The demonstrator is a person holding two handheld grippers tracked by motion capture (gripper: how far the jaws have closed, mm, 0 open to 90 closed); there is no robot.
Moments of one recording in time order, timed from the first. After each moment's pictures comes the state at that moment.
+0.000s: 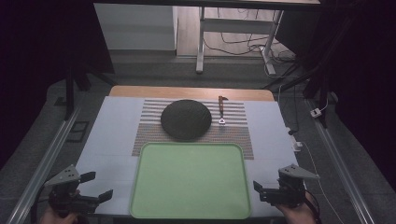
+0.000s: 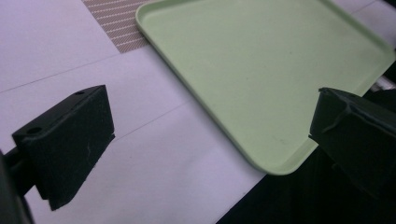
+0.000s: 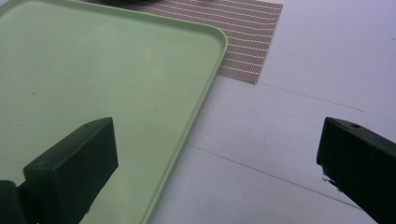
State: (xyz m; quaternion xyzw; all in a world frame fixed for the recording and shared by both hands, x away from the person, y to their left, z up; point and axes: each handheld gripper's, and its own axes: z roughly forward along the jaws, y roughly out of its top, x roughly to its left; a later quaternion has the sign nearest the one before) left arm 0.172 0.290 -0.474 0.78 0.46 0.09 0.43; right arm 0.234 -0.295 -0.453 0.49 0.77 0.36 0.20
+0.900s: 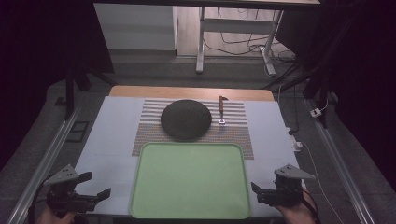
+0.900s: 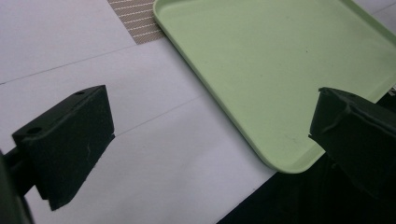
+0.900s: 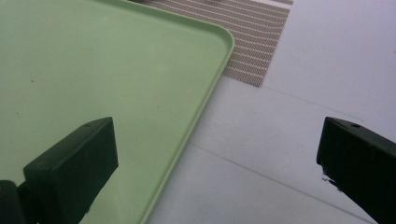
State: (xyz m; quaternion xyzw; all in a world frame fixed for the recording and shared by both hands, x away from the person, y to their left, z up) left arm 0.172 0.296 -0.475 0.76 0.48 0.10 0.42; right arm 0.234 -0.287 -0.451 0.46 0.79 0.35 0.22
